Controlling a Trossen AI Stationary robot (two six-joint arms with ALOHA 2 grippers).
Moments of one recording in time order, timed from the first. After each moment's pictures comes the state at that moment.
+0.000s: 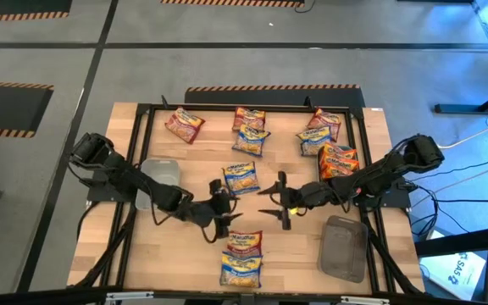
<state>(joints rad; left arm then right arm) -0.42 1.59 0.85 0.20 -0.61 -0.25 0.30 1.51 0.60 0.67 0.23 0.01</state>
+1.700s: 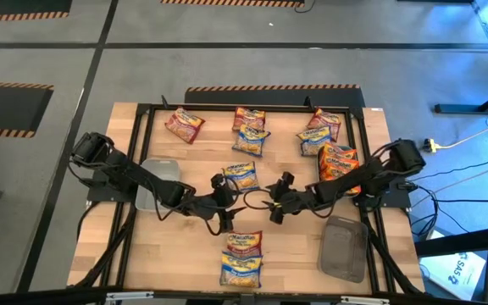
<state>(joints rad) -0.37 1.59 0.85 0.22 -0.58 -0.29 0.29 1.71 0.67 0.29 0.46 0.36</state>
